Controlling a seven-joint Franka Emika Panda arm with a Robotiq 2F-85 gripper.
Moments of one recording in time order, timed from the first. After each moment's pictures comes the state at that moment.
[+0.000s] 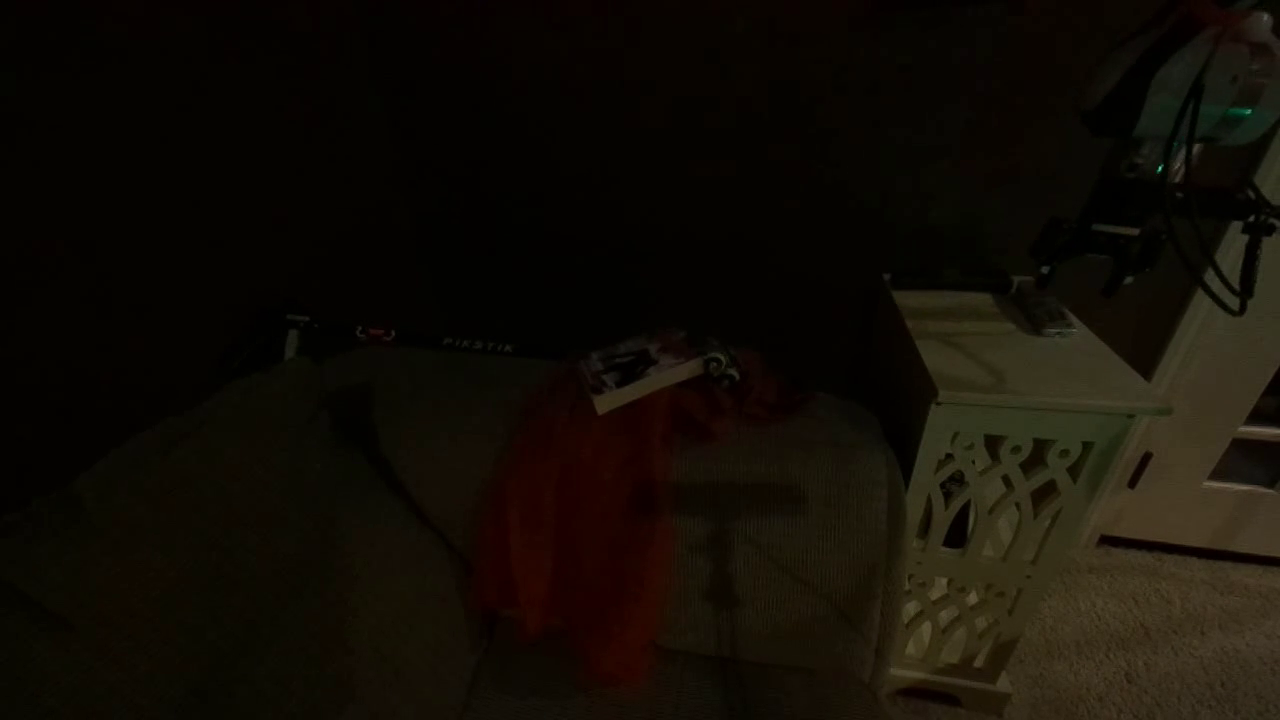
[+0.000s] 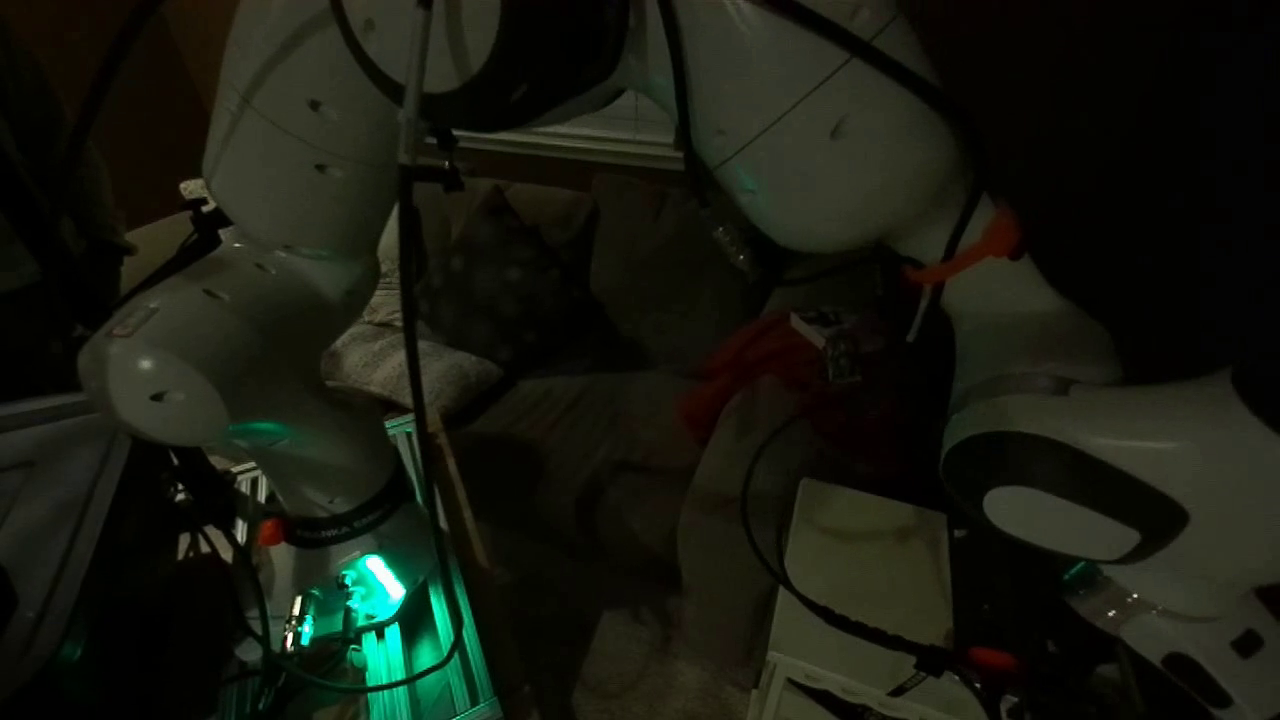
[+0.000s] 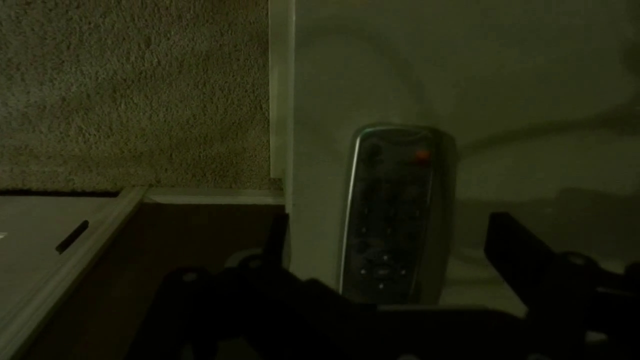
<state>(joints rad) -0.57 0.63 -0.20 -1.77 0.34 2.40 -0.15</state>
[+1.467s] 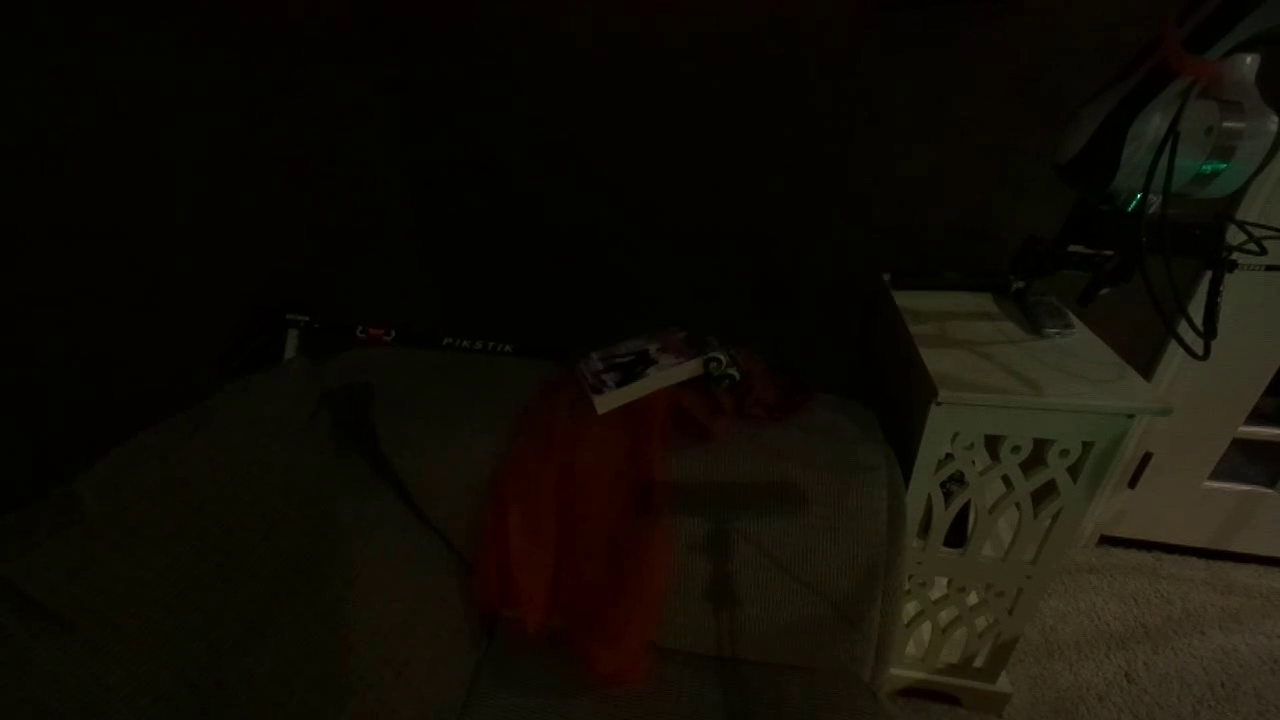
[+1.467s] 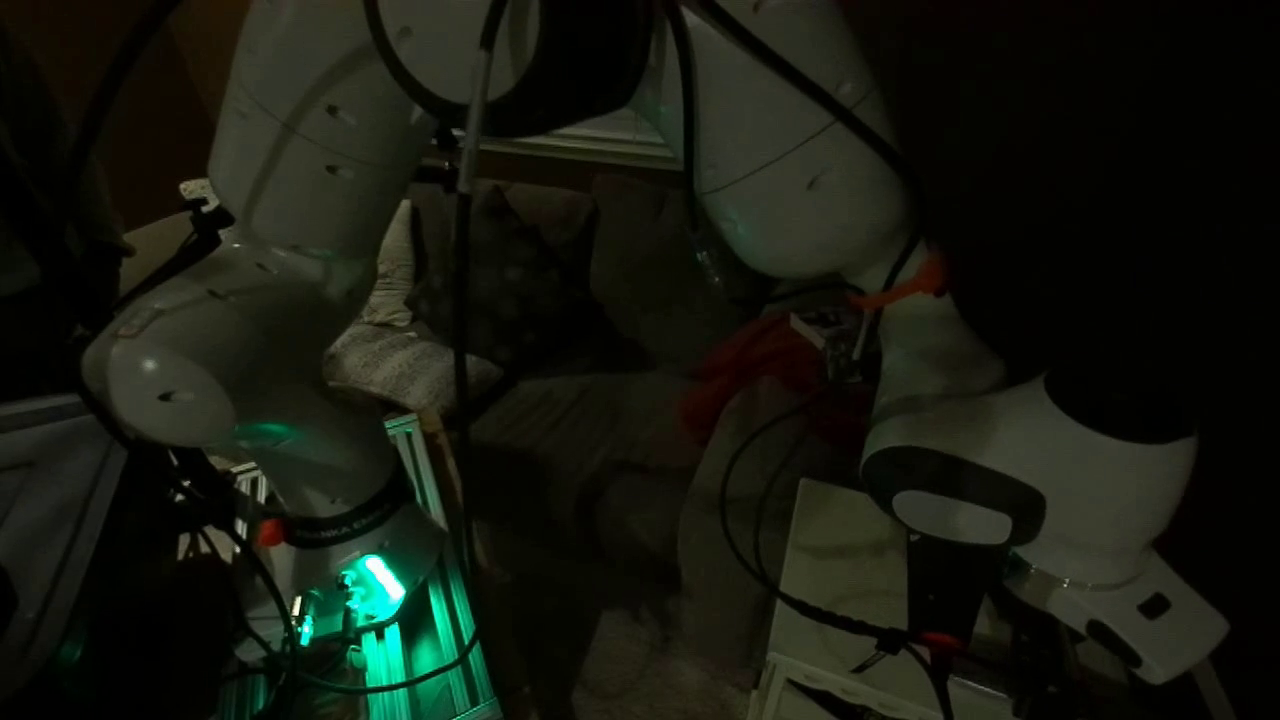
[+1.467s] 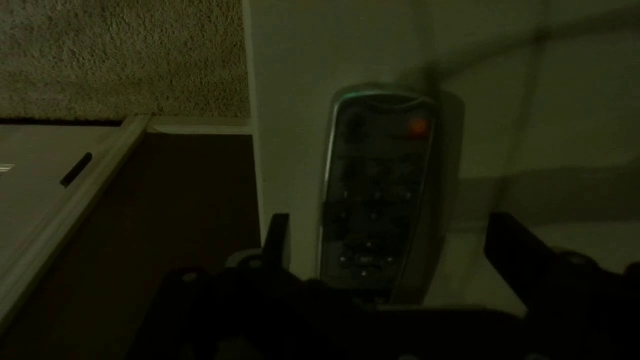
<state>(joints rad) -0.53 0.65 -0.16 -1.89 0.34 2.77 -0.10</state>
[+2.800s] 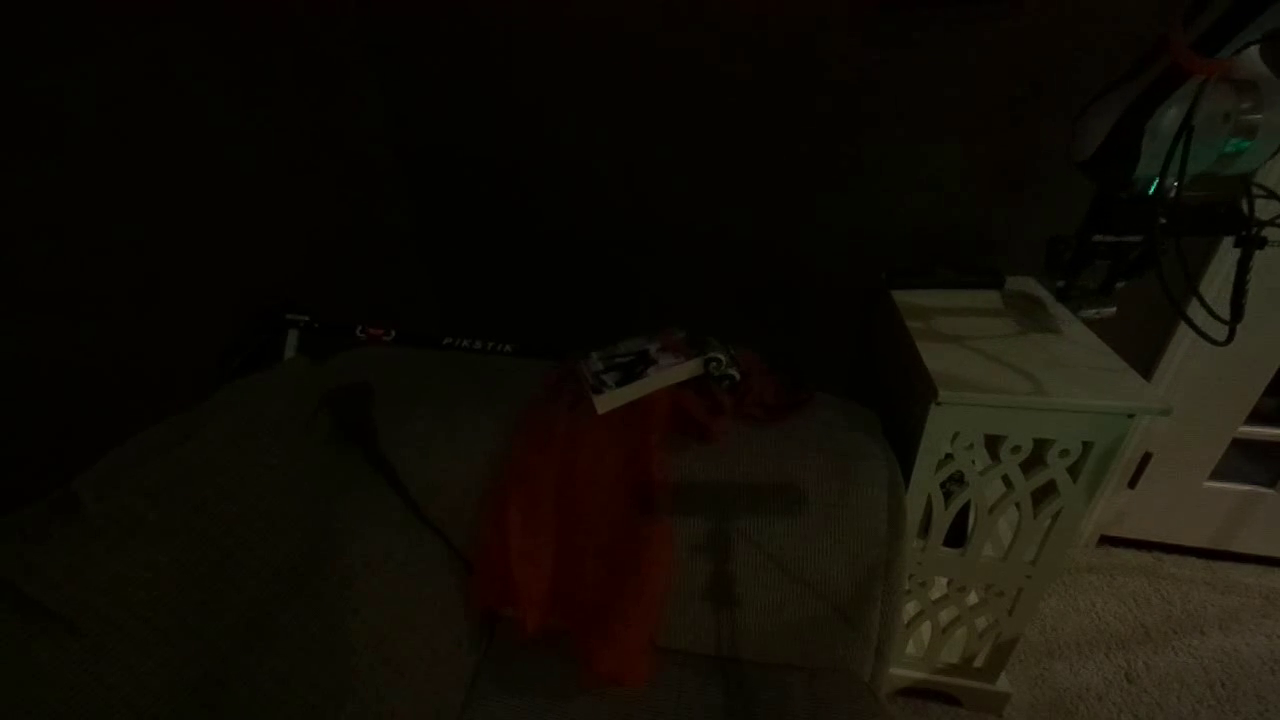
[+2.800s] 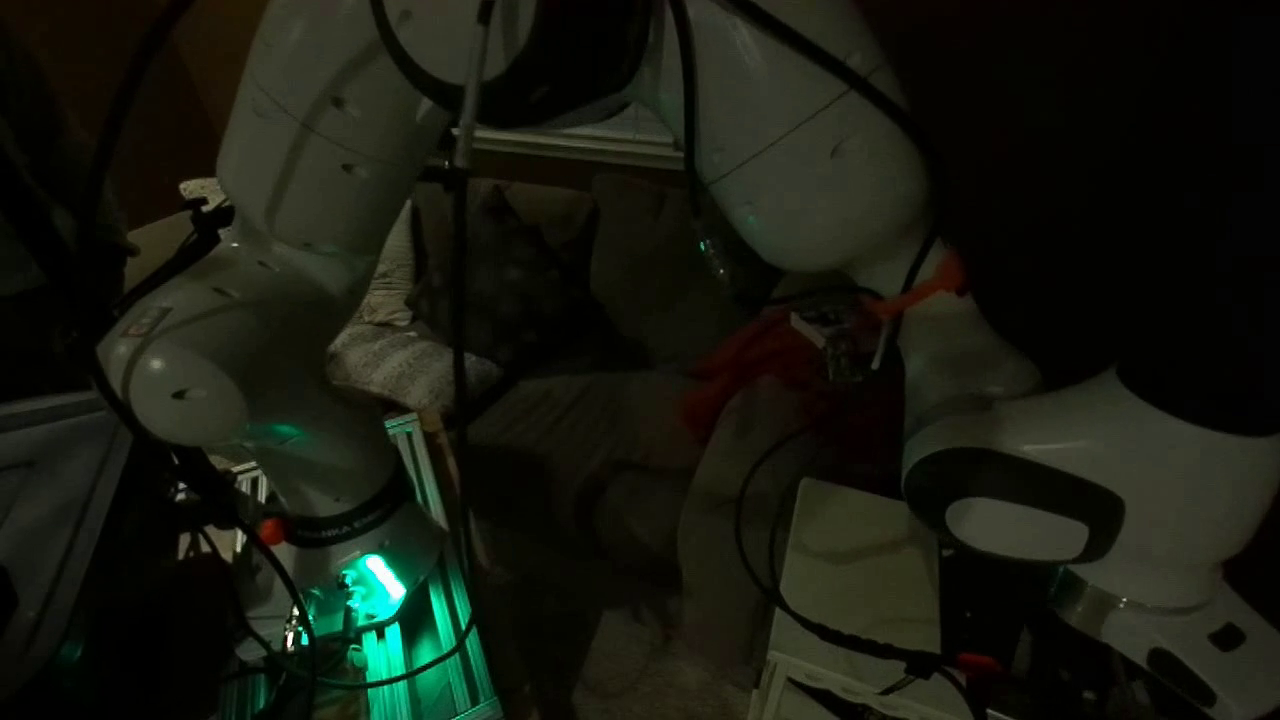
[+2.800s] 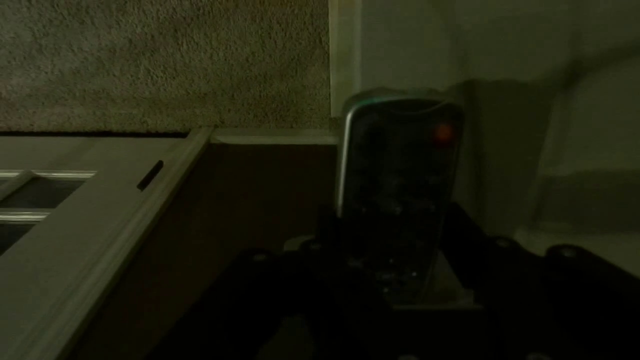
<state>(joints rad) -0.47 0.66 -0.29 -1.83 0.24 2.64 0.00</state>
